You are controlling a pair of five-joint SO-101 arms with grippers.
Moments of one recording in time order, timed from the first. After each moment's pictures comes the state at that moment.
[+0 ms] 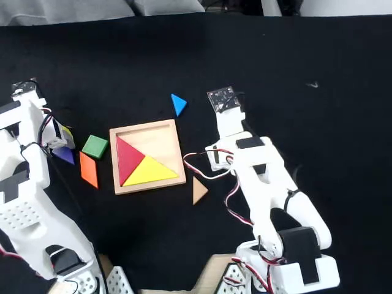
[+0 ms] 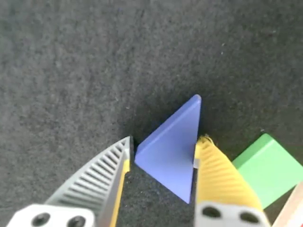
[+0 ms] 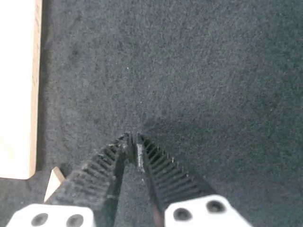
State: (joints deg) left arm -31.5 27.4 2.2 63.8 -6.6; right arm -10.7 -11.6 49.6 40.1 8.4
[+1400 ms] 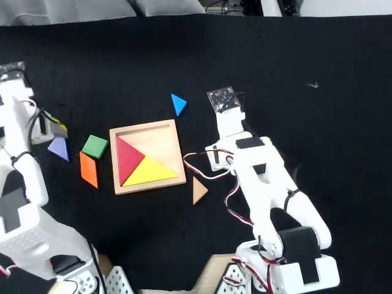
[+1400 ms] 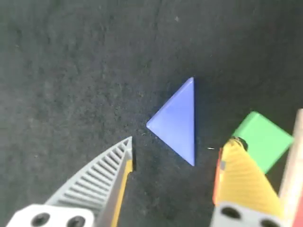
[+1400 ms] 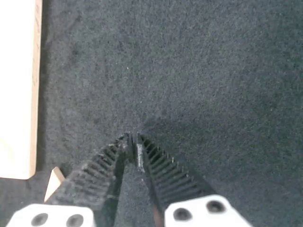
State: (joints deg) left arm -32.8 11.8 5.2 66.8 -16.2; right arm -10.7 -11.6 49.6 40.1 8.4
